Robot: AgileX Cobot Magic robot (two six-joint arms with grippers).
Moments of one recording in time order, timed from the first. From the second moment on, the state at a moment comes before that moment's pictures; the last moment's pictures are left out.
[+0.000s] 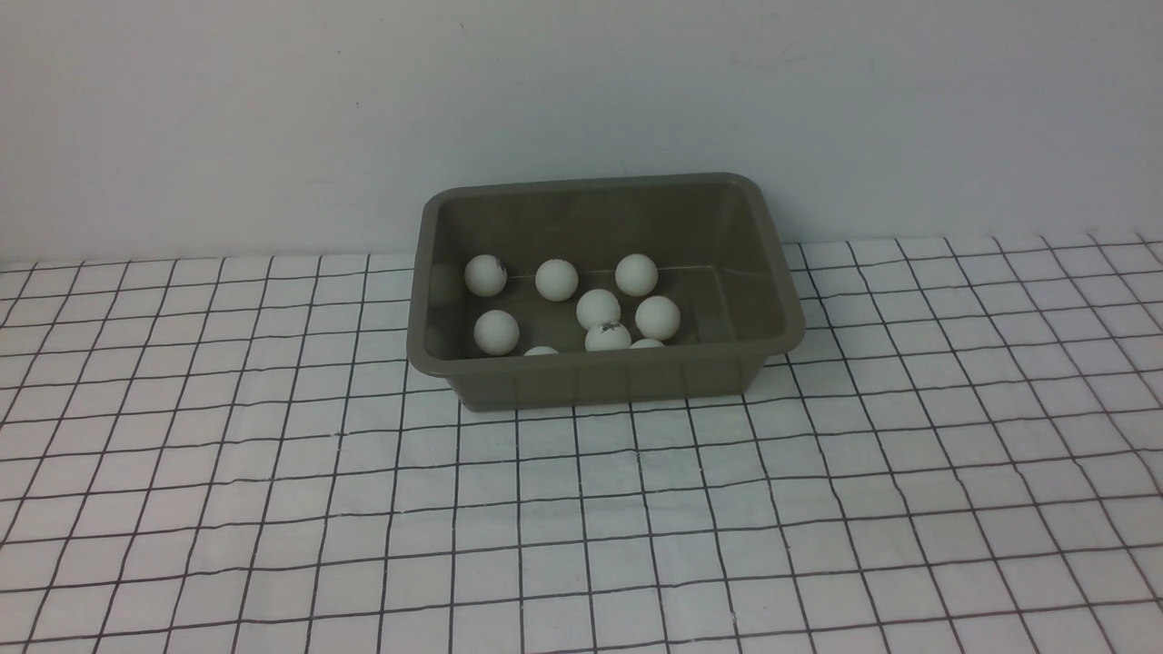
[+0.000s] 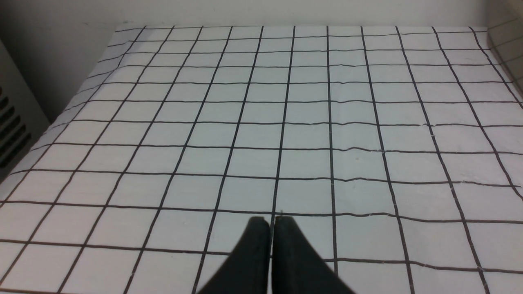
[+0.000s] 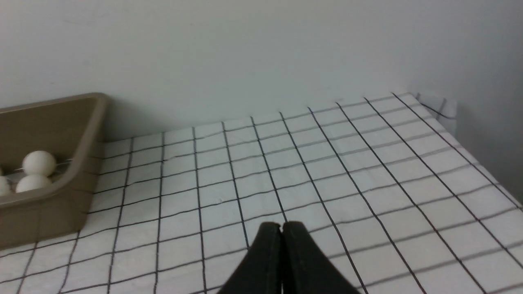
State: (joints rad) right arm 0.09 0.21 -0.26 -0.52 0.53 0.65; left arm 0.09 0.00 0.03 0.26 0.39 -0.27
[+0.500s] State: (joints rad) right arm -0.01 0.02 0.02 -0.49 0.33 0.68; left arm 0.09 0.00 0.03 0.26 0.39 -0.28
